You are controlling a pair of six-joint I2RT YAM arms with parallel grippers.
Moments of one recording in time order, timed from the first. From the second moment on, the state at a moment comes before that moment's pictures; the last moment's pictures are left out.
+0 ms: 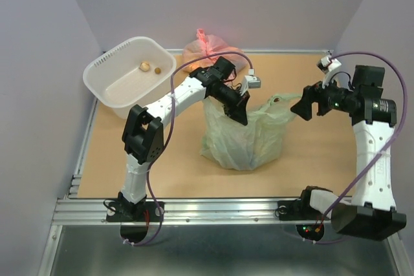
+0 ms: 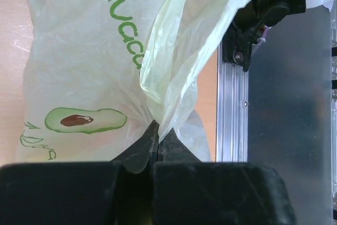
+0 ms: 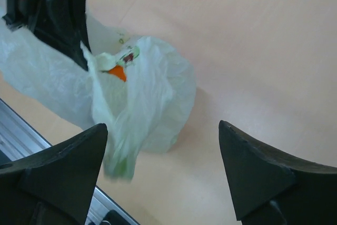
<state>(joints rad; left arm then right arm) -0.71 2.03 1.85 -0.83 0.94 0.27 -0.20 1.15 1.39 -1.02 -0.77 -0.38</state>
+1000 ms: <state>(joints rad) -0.68 2.03 1.90 -0.92 1.03 0.42 -0.29 1.16 1.03 -0.92 -1.32 -1.09</state>
